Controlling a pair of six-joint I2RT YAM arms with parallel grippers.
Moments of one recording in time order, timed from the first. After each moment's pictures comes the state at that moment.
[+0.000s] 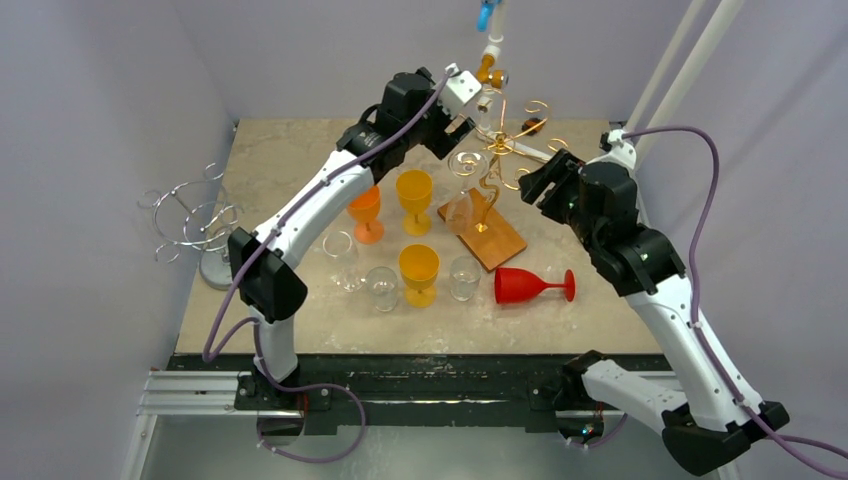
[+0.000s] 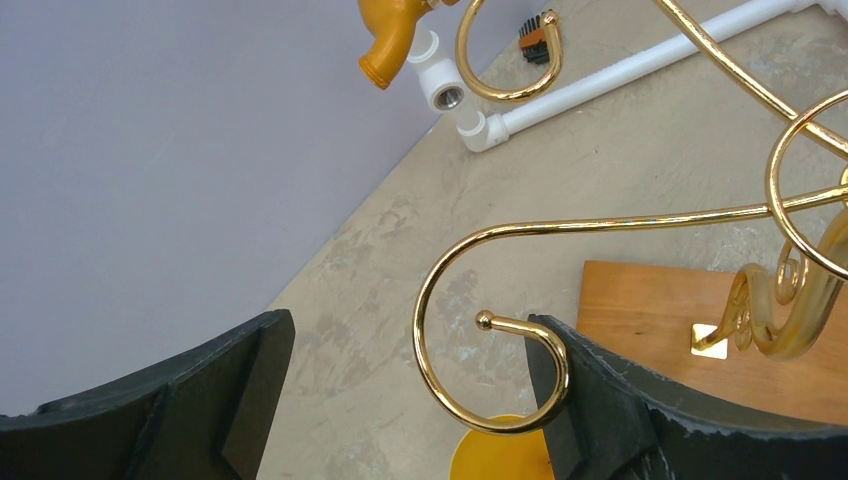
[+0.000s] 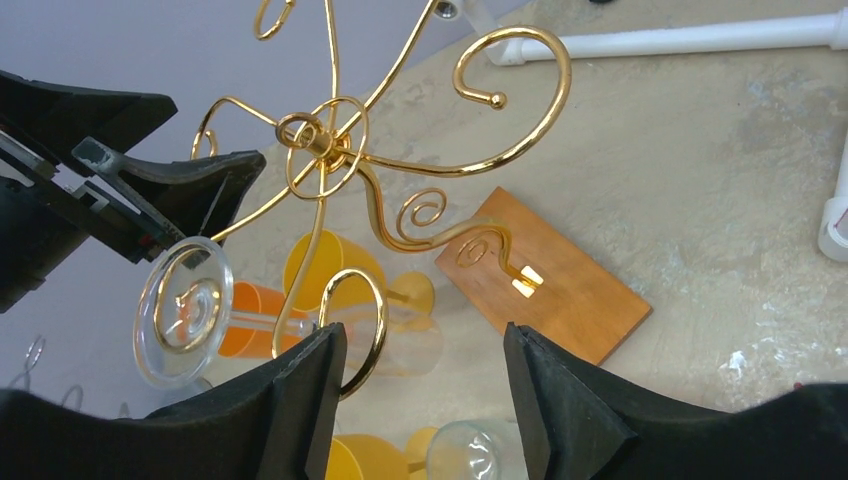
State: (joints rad) left arm -0.64 1.91 2.02 -0.45 -0.10 0.39; right arm 0.46 0.98 1.26 -0.65 0.33 0.73
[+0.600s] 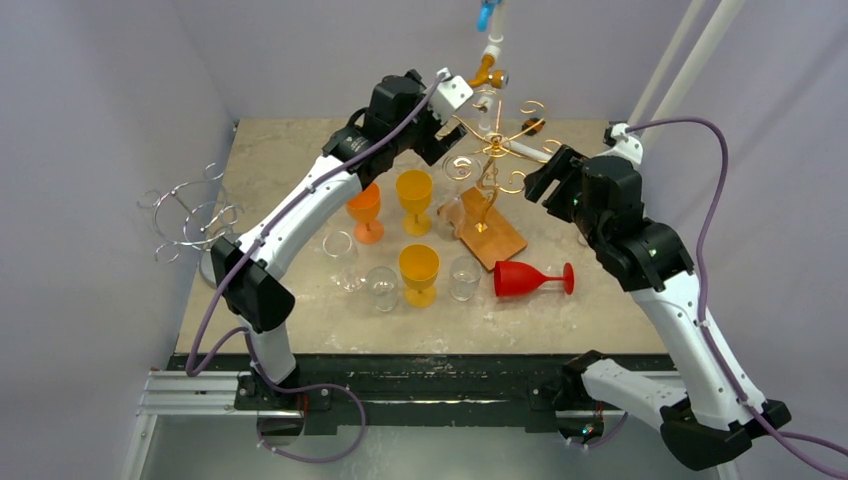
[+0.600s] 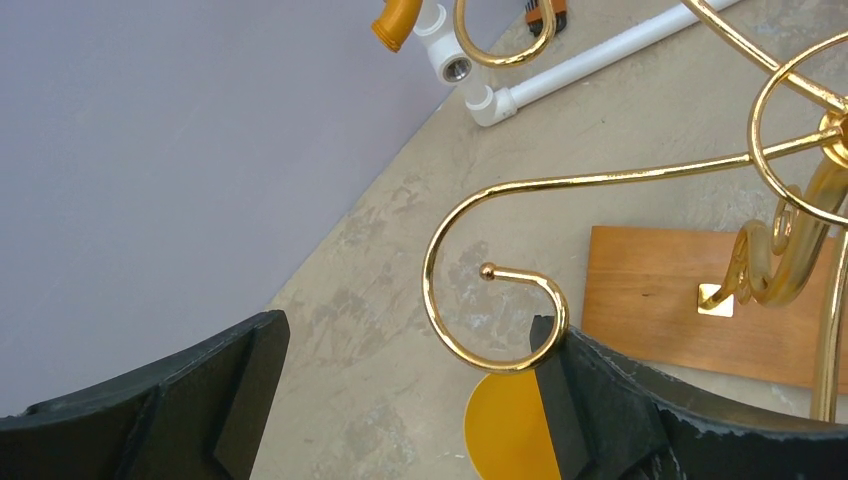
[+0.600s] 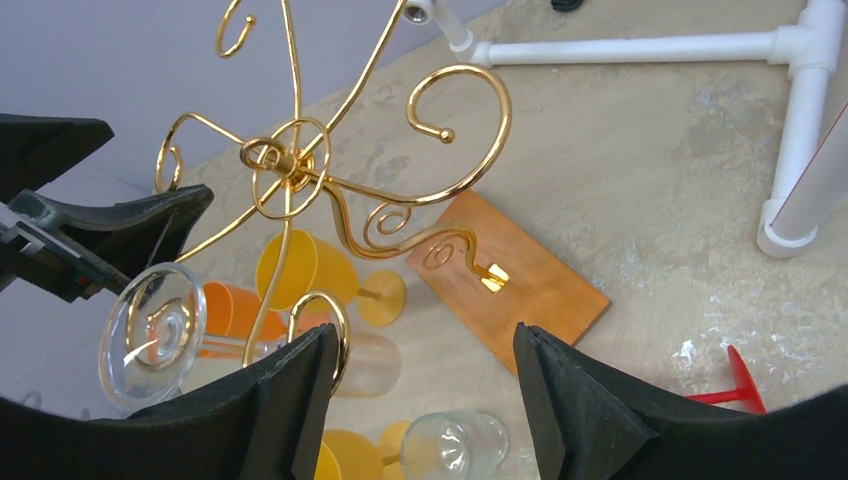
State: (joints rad) left arm -0.64 1.81 1.95 -0.49 -0.12 0.43; right arm 0.46 1.00 1.36 -0.77 0.37 0.69
